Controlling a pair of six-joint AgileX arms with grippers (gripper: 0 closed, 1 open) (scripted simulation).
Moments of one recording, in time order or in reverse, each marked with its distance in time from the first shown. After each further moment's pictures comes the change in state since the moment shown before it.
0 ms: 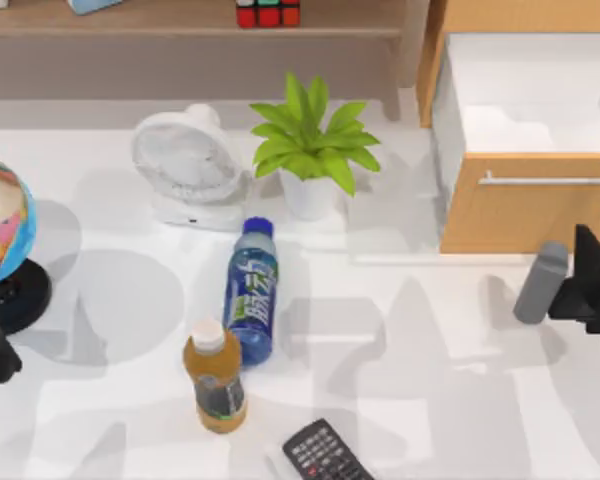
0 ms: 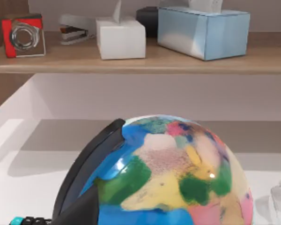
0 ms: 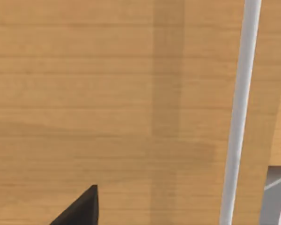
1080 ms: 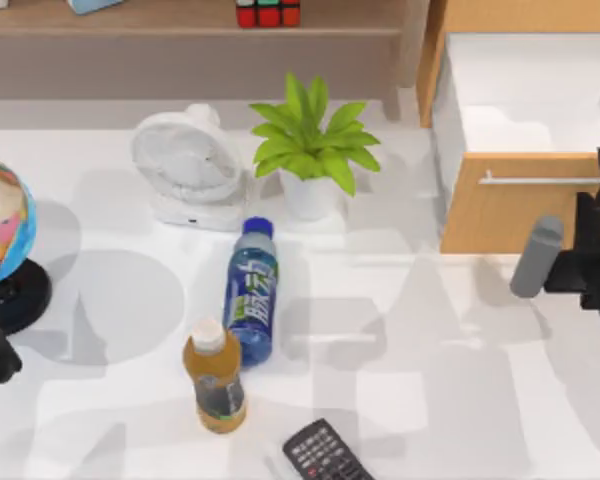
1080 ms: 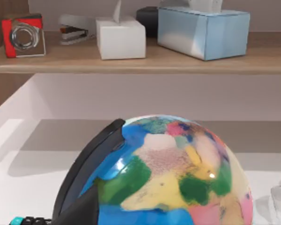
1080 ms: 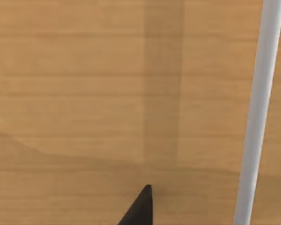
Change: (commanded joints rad) left arm 0.000 0.000 0.000 0.000 0.000 0.000; right arm -0.042 0.008 0.091 -0.074 -0.038 -0.002
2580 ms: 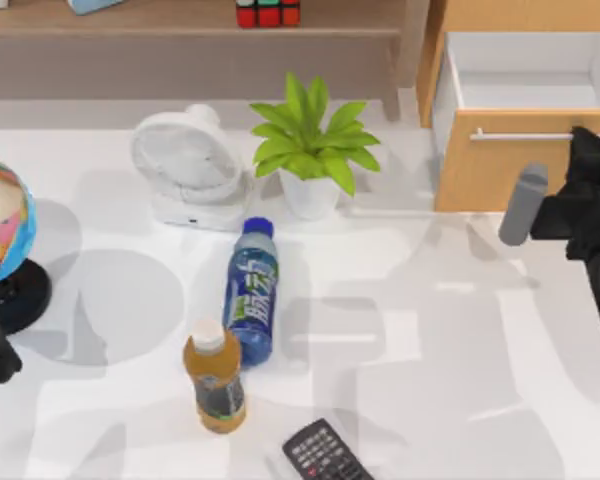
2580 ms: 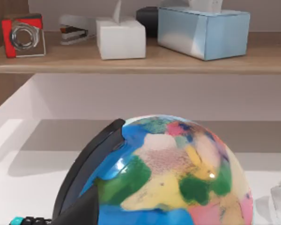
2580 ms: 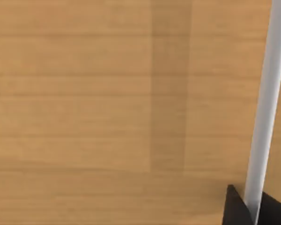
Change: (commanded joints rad) left arm 0.000 0.000 0.000 0.000 0.000 0.000; right arm -0.063 0.072 0.224 -0.157 -0.062 0.002
